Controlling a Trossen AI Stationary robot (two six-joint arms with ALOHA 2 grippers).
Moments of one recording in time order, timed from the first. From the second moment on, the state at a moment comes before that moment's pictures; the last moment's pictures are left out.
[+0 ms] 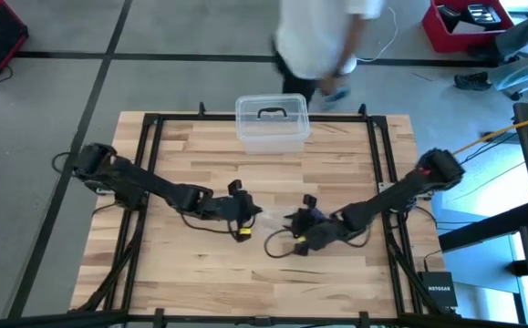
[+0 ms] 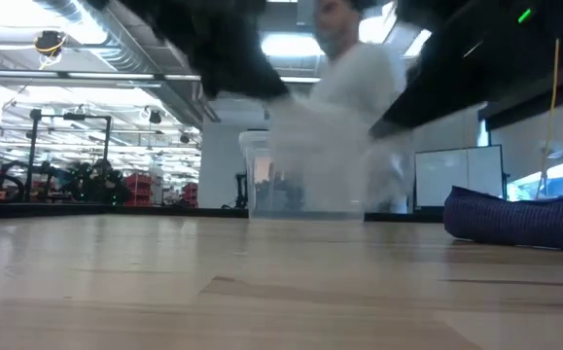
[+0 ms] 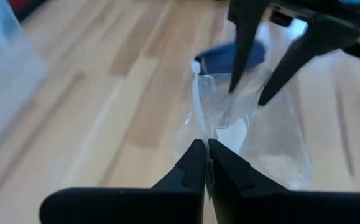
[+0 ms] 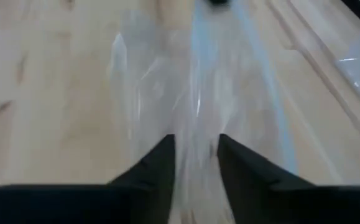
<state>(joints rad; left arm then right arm) -0.27 1.57 0.94 0.03 -0.42 -0.28 0.47 1.59 0.82 -0.03 0.57 0.35</state>
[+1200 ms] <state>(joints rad) -0.38 1.44 0.94 0.15 -0.47 -0.01 0.50 1.29 0.31 0.92 0.44 0.15</state>
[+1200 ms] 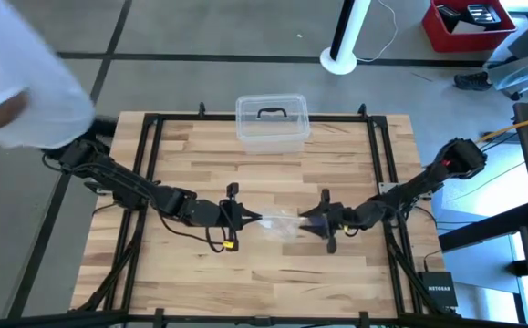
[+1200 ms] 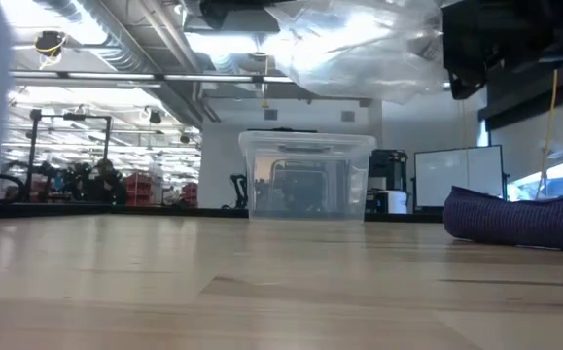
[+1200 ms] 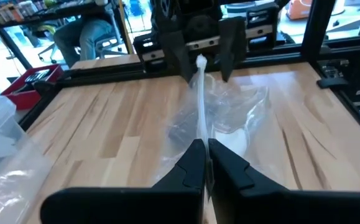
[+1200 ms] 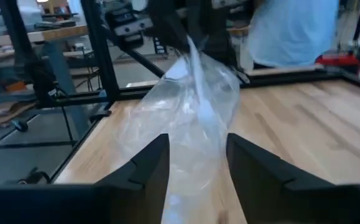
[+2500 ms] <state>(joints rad) -0.26 1.67 1.27 -0.13 -0.37 -0.08 0.39 1.31 0.51 0.46 0.52 0.17</state>
